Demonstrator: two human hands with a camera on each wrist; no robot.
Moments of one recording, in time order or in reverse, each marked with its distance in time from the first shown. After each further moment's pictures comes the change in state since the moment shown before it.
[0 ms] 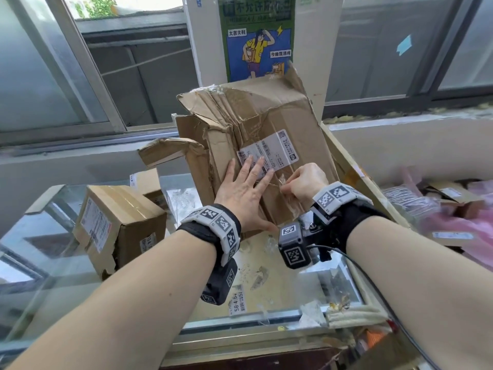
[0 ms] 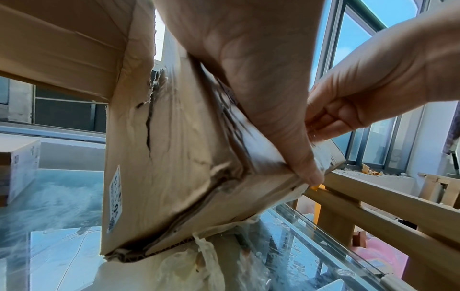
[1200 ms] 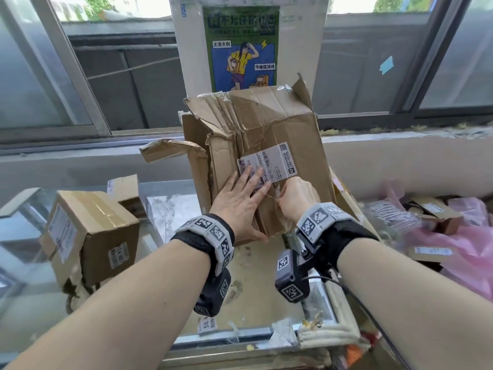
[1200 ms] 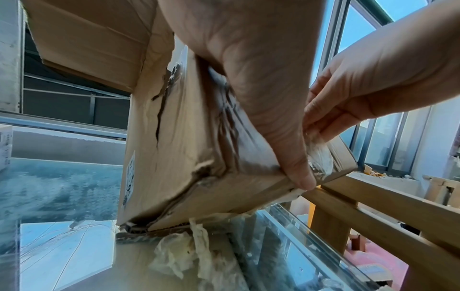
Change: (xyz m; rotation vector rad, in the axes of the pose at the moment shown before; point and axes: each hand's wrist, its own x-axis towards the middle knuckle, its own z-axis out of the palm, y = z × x) left_hand 0.025 0.033 -0.002 -0.024 0.053 0.054; right_hand 0.002 0.025 -0.020 -0.309 0.105 -0.132
